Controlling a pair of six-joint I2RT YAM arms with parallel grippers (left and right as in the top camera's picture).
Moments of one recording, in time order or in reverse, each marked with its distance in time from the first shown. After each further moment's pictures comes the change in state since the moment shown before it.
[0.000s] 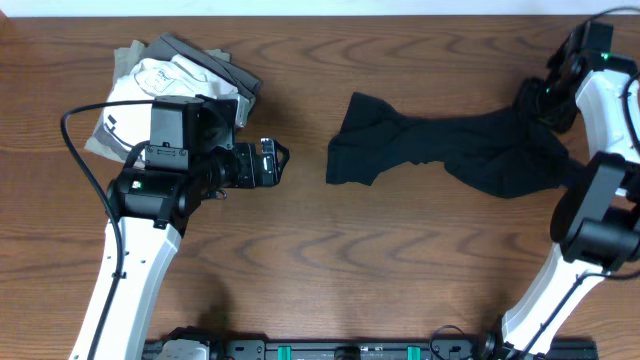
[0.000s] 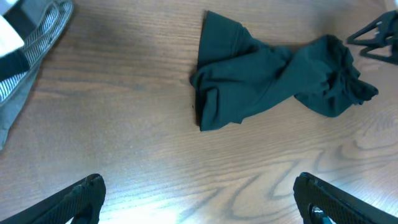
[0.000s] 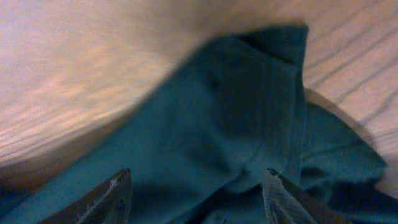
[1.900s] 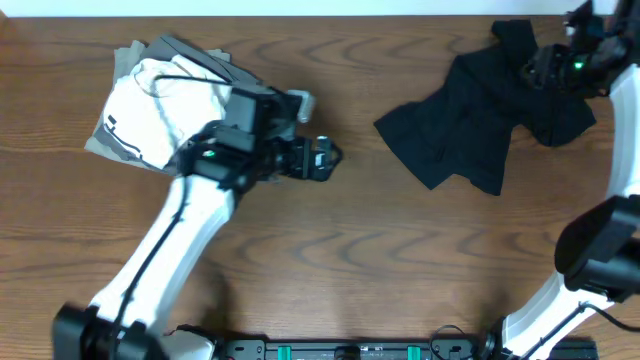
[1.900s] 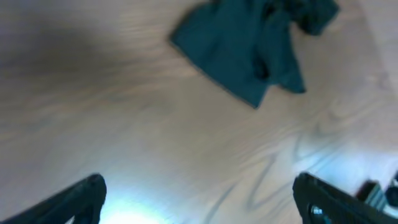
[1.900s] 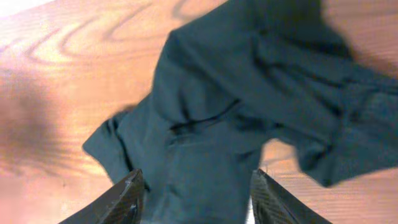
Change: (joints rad) left arm -0.234 0.260 0.001 0.293 0.072 -0.030; right arm 0.006 -0.181 0.137 -0.119 -0.249 -0.201
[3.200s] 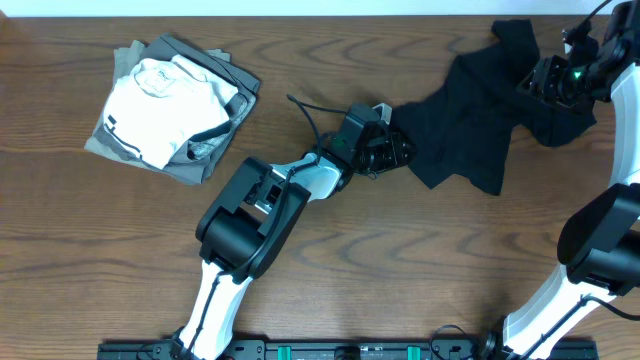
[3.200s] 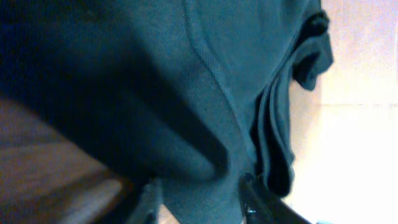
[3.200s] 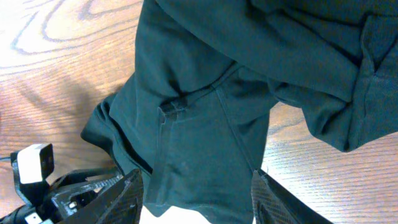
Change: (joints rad) left arm -0.245 0.739 0.133 0.830 0.030 -0.673; right arm -0.037 0.037 -0.005 -0.081 -0.015 0.064
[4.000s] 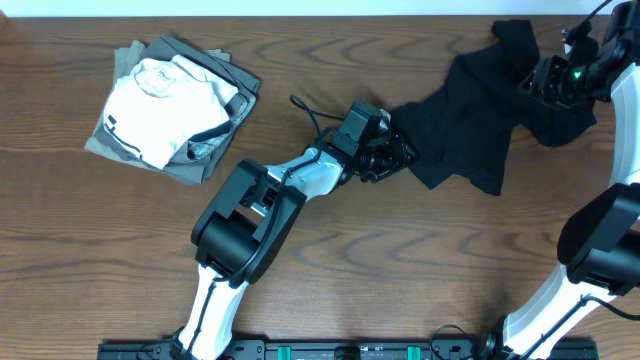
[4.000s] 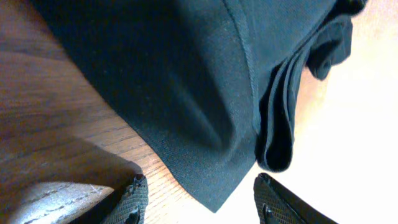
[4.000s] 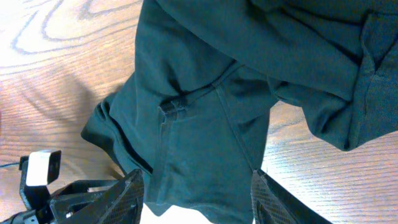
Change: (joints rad) left arm -0.003 -0.031 0.042 -0.216 0.047 -0.108; right arm 0.000 0.000 0.000 -0.003 0.000 0.000
